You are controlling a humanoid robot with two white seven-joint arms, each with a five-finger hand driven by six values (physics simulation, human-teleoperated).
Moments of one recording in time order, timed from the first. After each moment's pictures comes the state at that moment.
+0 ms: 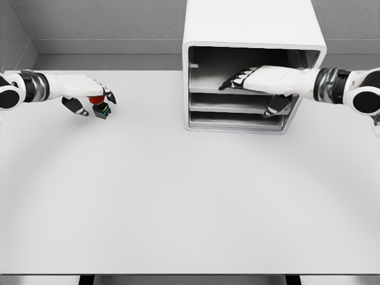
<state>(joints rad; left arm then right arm) -0.96 0.57 -0.76 -0.87 -0.61 -0.61 -0.59 -0.89 -0.70 0.80 -1.41 0.26 -0.37 0.61</state>
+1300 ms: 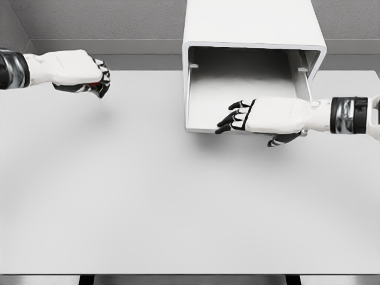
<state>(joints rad) -0.95 0.80 -0.76 -1.35 -0.50 -0.61 -0.59 -0.78 -0.87 0.78 -1.69 0.25 -0.57 0.61</state>
